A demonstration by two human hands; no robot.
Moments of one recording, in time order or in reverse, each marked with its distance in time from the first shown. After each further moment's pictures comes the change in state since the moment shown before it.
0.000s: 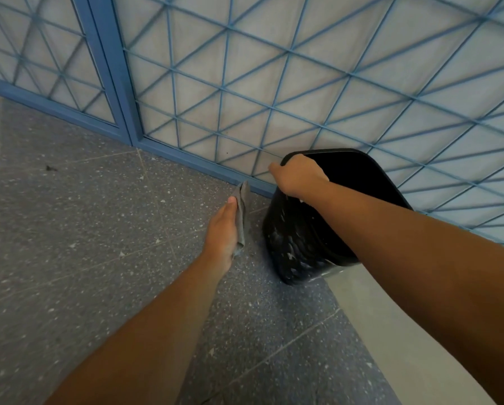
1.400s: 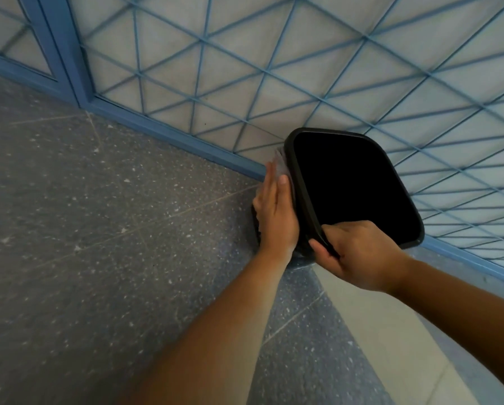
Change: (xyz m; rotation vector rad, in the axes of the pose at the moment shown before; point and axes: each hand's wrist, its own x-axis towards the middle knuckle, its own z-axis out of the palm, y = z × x) left_hand -0.013 -0.011 0.101 0.079 -0.048 0.253; right_hand -0.106 0.106 -0.007 -0.333 0.061 -0.842
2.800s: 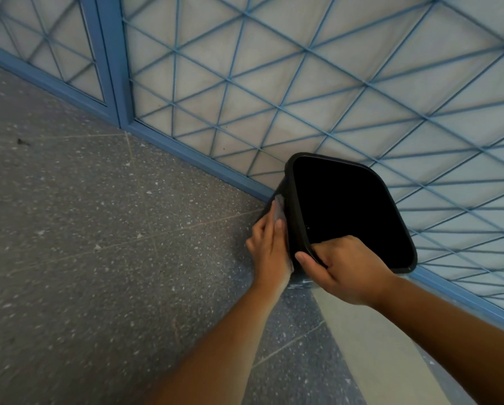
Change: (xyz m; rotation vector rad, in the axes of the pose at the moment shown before) left_hand -0.032 -0.014 -0.009 0.124 0.064 0.022; right_hand 0.010 0.004 -0.005 0.114 -0.090 0.046
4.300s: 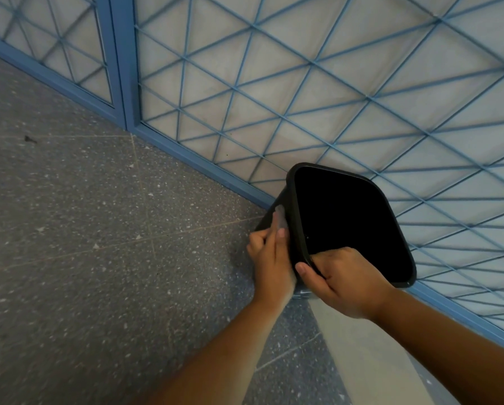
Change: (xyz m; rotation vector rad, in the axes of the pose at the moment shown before) left_hand -0.006 -0.005 0.011 -0.260 0.171 0.038; right_hand 0.001 -0.001 -0.002 0.032 -0.040 -0.024
